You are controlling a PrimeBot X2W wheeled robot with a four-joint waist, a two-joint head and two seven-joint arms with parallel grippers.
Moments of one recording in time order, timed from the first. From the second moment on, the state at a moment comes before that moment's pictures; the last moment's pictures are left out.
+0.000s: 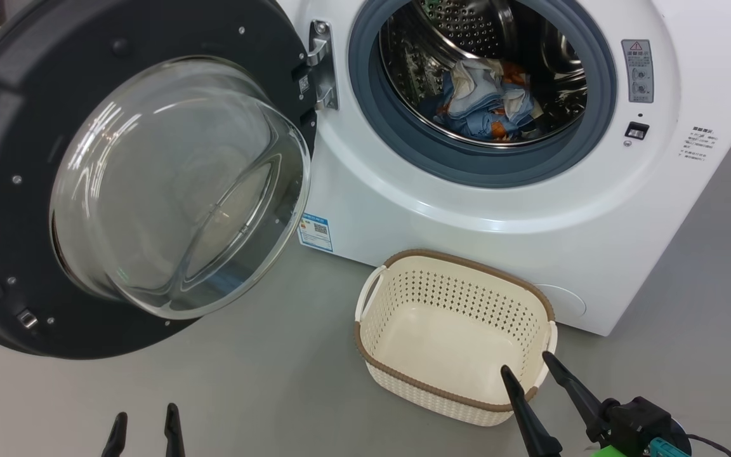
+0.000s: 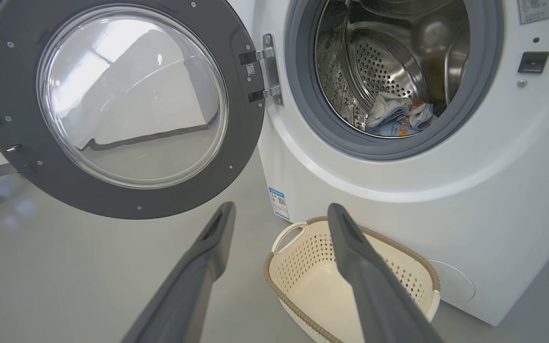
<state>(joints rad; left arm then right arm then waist) 0.21 0.04 -0.04 0.01 -0.27 0.08 -0.26 0.03 -0.12 0.20 0.16 0.26 0.13 -0.26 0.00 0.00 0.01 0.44</state>
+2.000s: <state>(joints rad) -0.55 0.57 0.88 0.77 -1.01 0.08 0.02 -0.03 -0.13 0.22 0.17 0.26 0.13 -0.26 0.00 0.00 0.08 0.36</state>
